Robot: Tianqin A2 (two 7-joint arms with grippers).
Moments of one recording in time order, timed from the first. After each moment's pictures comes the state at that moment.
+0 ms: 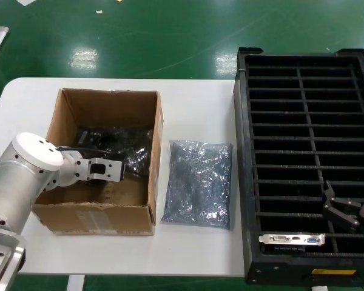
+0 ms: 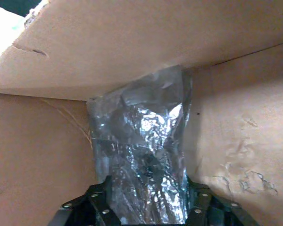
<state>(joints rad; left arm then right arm) -1.24 -0.22 1.98 -0.04 -1.30 0.38 0.99 0.02 0.31 -1.61 1.59 1.78 -0.02 0.01</state>
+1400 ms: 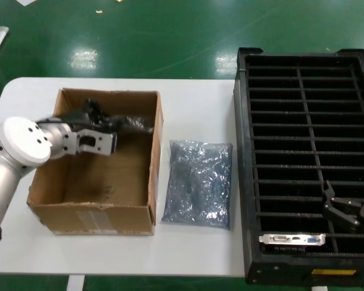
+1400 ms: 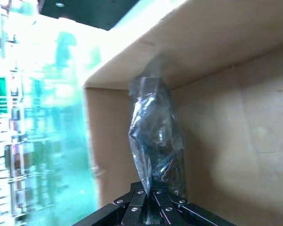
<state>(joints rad) -1.13 -0.34 2.05 -0.44 -1.21 0.38 0.79 0.02 0.31 -1.61 1.59 1.78 -0.02 0.01</state>
